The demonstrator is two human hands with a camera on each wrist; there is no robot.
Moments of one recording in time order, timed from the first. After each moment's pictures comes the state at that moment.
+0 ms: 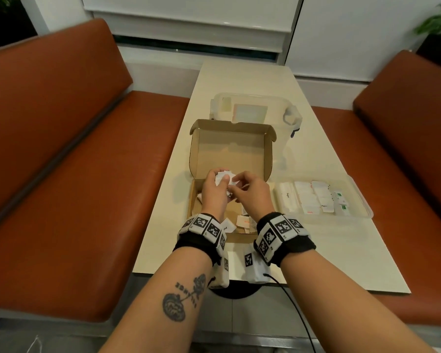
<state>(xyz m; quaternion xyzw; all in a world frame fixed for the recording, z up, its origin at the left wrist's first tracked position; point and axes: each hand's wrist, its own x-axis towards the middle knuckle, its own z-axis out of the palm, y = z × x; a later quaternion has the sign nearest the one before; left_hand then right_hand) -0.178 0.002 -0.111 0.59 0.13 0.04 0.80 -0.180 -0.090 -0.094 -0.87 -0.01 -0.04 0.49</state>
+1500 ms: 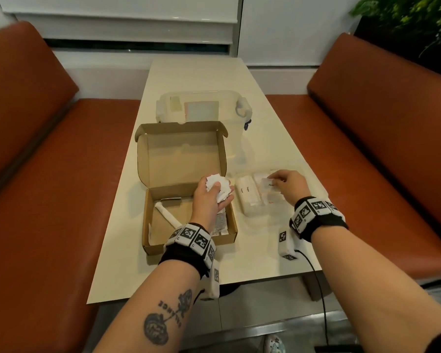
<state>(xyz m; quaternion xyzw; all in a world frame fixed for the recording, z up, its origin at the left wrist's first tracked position) -0.175 -0.067 -0.117 0.48 0.09 -0.09 0.87 -0.155 -0.277 -0.106 -0.90 0.12 -0.04 0.41</state>
